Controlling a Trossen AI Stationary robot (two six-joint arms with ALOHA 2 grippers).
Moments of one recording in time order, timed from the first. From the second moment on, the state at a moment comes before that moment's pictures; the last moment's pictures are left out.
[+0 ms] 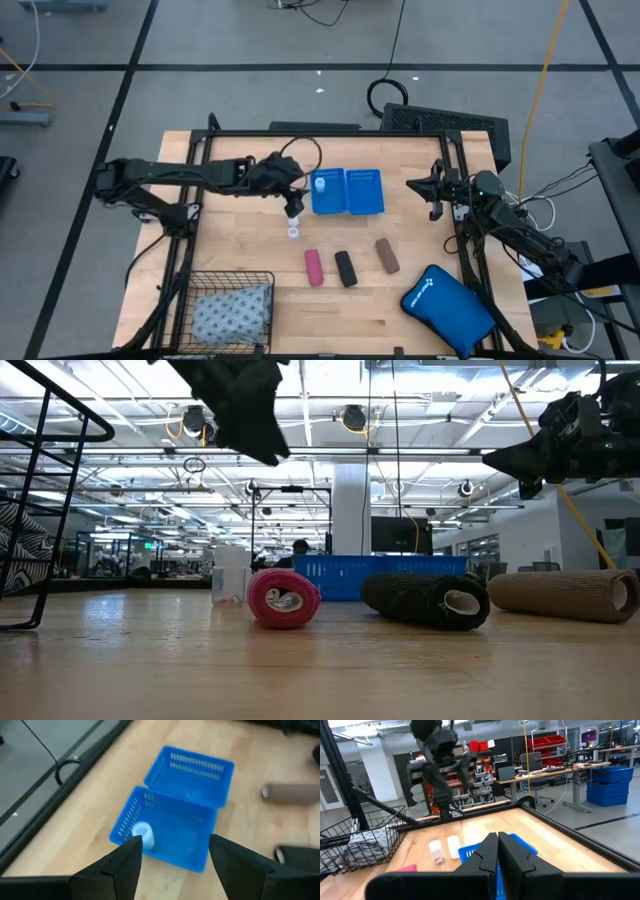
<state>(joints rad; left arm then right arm) 0.10 1.40 1.10 -0.43 -0.23 -0.20 -0.70 0.07 0.01 0.15 -0.52 0.20</state>
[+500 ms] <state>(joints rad) -0.04 1.41 0.96 -0.39 -0.23 -0.22 -0.70 0.07 0.01 0.15 -0.52 0.20</state>
